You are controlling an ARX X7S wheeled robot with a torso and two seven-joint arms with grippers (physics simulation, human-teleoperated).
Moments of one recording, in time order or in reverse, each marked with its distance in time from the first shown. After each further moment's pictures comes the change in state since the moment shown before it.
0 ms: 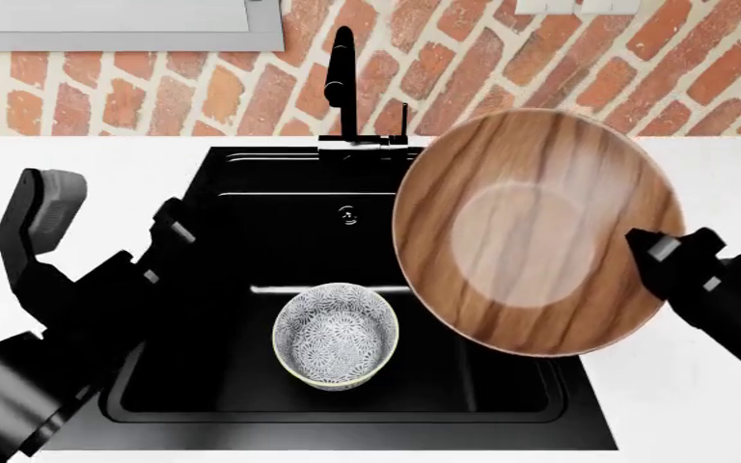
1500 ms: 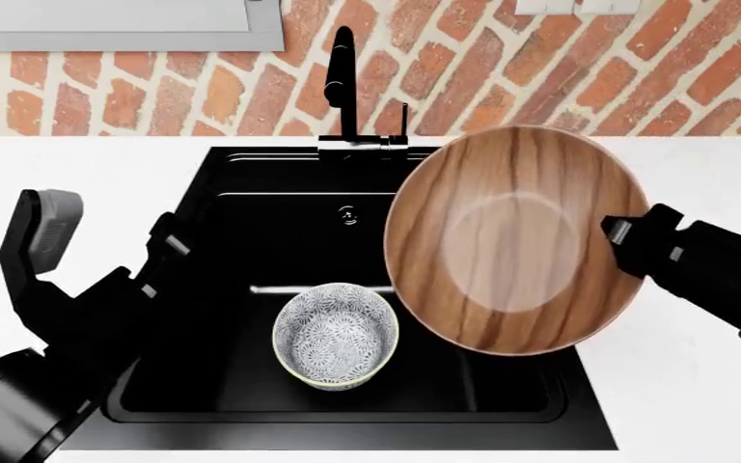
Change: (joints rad) left arm 0.066 0.008 -0.018 0.003 -0.009 0.036 0.017; right arm 0.264 0.083 -0.263 0.170 -0.108 0.124 -0.049
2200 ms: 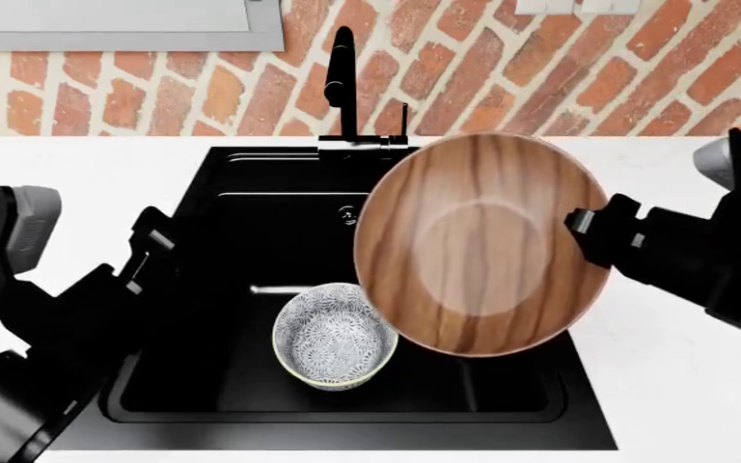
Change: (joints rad) left arm 0.016 -0.013 -0.030 0.034 0.000 0.027 -0.023; right arm 0.150 -0.038 -0.140 0.123 0.039 0.059 0.018
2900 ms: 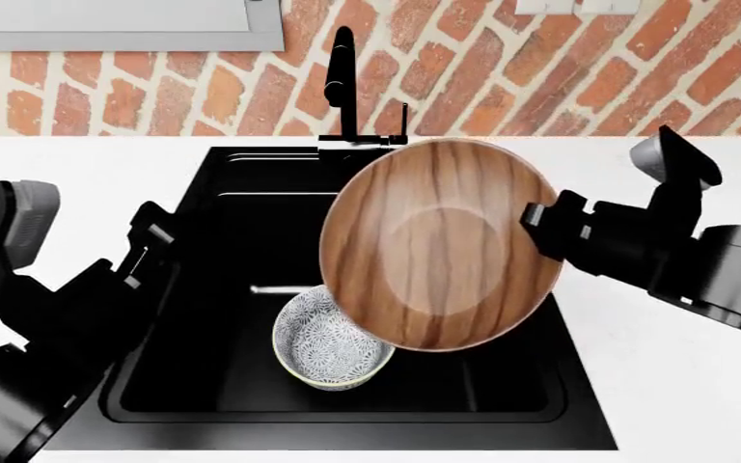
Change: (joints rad) left arm -0.020 0.002 0.008 -0.009 0.008 0.005 -0.019; right arm 0.096 -0.097 -0.117 0.124 -0.081 -0.003 -0.070
